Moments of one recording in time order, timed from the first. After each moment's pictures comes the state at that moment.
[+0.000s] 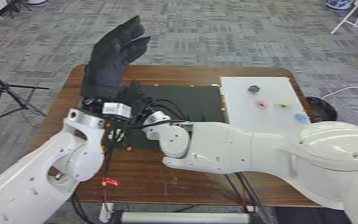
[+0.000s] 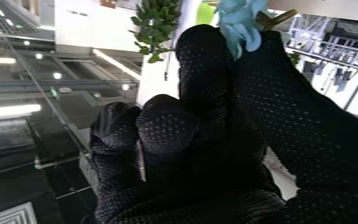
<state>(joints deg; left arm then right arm) 81.1 -43.0 -60.3 -110.8 38.4 8.5 33.2 -25.0 -83.6 -16.4 -67.7 -125.3 26.2 32.4</state>
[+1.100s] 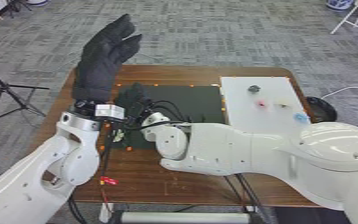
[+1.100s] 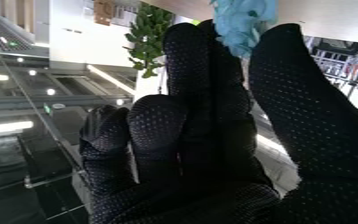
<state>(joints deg) 85.4 -43.2 -64.5 -112.4 38.3 7.9 34.2 -25.3 -83.4 -15.7 -69.4 -125.3 19.7 34.7</state>
